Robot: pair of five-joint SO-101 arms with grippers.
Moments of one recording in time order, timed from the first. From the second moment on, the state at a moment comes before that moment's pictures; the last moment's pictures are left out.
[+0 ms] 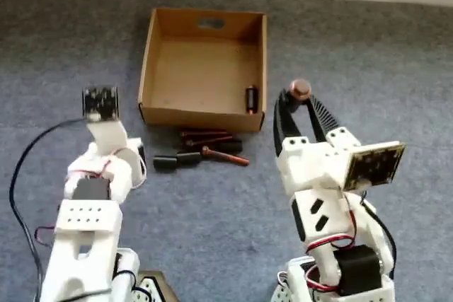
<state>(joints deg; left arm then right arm) -7.5 -52.3 73.7 34.8 6.9 -17.5 -84.8 54.5 35.6 -2.5</state>
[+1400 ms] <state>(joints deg) -6.3 -52.4 85.2 26.8 0.4 -23.2 21.4 -3.5 35.6 -14.1</state>
